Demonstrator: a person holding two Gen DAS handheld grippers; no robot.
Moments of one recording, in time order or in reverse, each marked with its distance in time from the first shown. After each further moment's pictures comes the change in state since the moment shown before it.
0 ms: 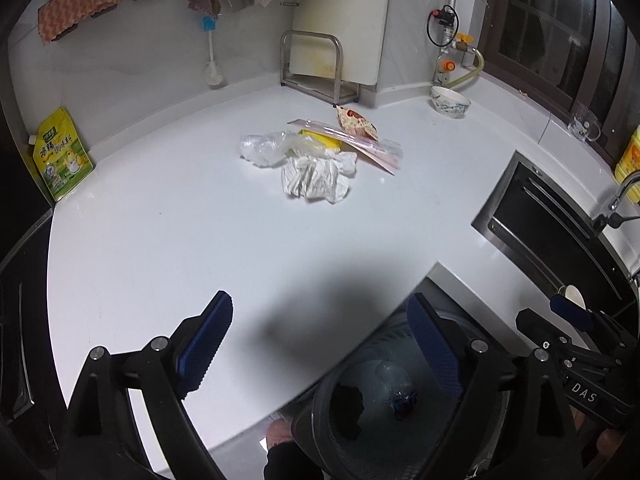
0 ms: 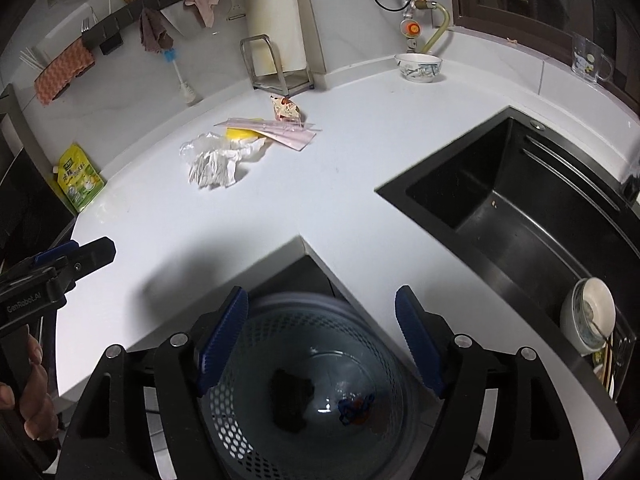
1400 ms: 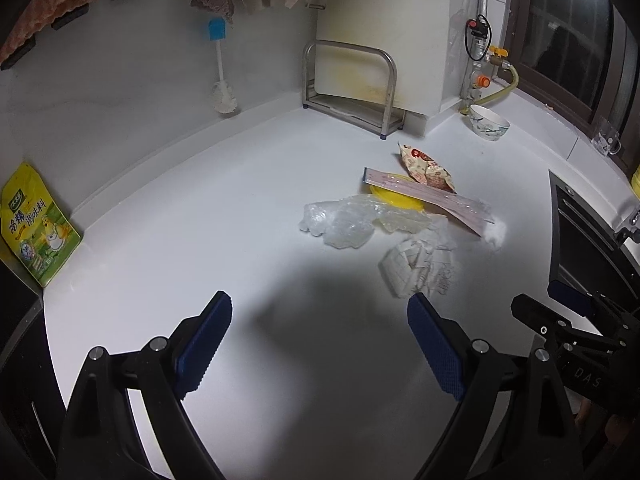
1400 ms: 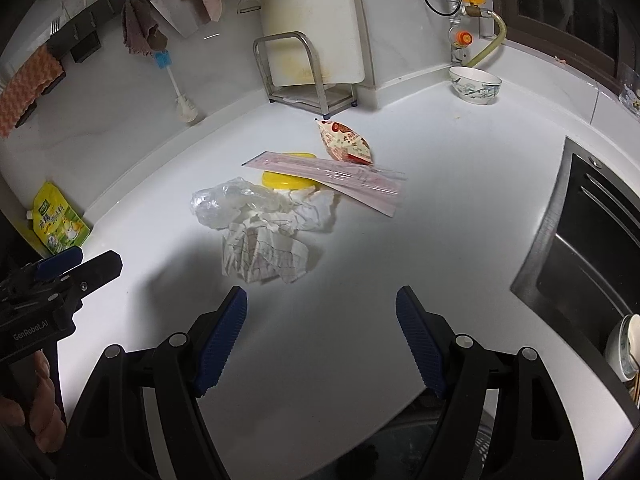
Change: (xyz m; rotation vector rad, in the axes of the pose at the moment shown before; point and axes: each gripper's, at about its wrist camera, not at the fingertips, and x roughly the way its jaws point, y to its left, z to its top) left arm 0.079 0.116 0.106 0.093 -0.023 -0.026; right arm 0.106 0.109 0.098 0.058 -0.009 -0.038
